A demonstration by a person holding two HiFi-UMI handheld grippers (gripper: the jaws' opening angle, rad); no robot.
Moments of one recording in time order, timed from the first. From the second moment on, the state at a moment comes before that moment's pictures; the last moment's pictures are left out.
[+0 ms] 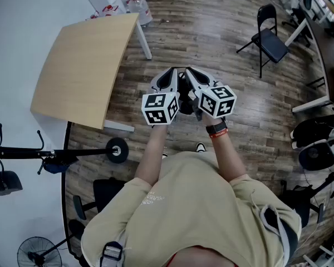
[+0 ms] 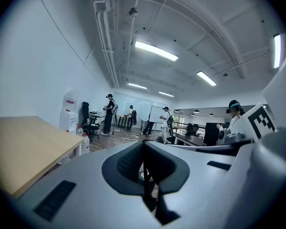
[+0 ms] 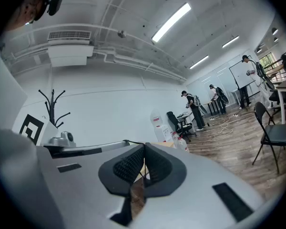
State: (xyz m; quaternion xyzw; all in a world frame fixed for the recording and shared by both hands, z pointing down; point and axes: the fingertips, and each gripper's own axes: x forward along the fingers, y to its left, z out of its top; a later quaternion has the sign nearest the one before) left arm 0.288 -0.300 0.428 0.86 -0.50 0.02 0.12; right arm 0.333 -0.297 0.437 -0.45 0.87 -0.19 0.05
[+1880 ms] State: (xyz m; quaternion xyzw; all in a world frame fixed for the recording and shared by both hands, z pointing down) left arm -0.190 -0.129 0.444 0.64 -0.76 -0.05 0.15; right arm -0.161 -0.160 0.451 -0.09 0.97 -0.21 -0.06
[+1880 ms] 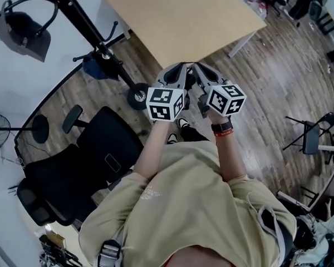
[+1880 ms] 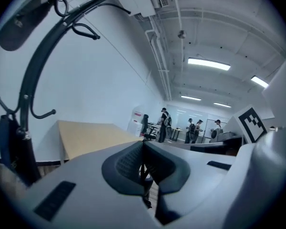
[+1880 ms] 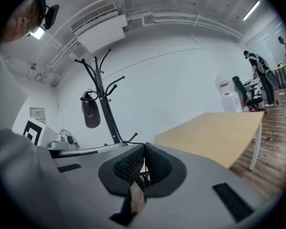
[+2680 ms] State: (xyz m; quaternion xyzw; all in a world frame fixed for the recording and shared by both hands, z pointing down) left arm -0.343 -0.043 0.453 0.38 -0.91 -0.09 0.15; right arm -0.337 -0.079 0.462 0.21 0.94 -0.20 -0.15
